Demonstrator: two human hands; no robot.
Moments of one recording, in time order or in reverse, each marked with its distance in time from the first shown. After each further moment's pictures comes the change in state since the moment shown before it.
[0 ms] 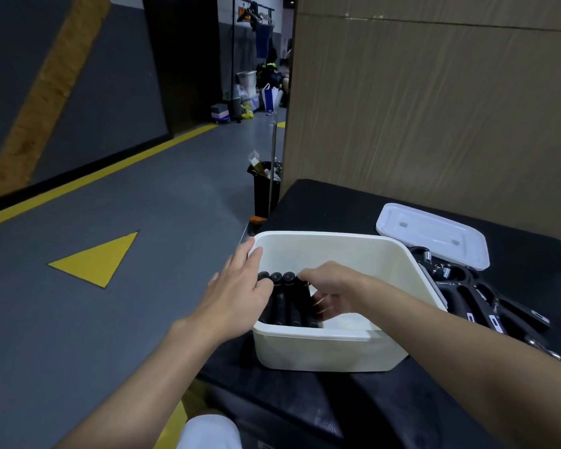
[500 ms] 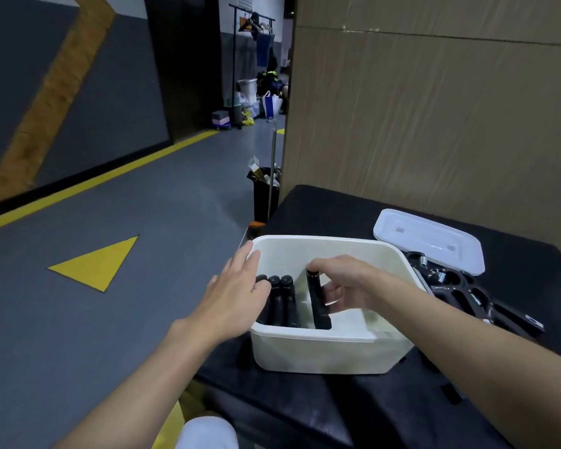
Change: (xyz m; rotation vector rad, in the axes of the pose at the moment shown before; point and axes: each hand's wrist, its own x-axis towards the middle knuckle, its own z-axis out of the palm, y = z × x) left_hand -0.001 0.004 -0.002 0.013 -0.005 -0.012; right_hand -0.016 -0.002 -0.025 0.156 -0.009 -0.071
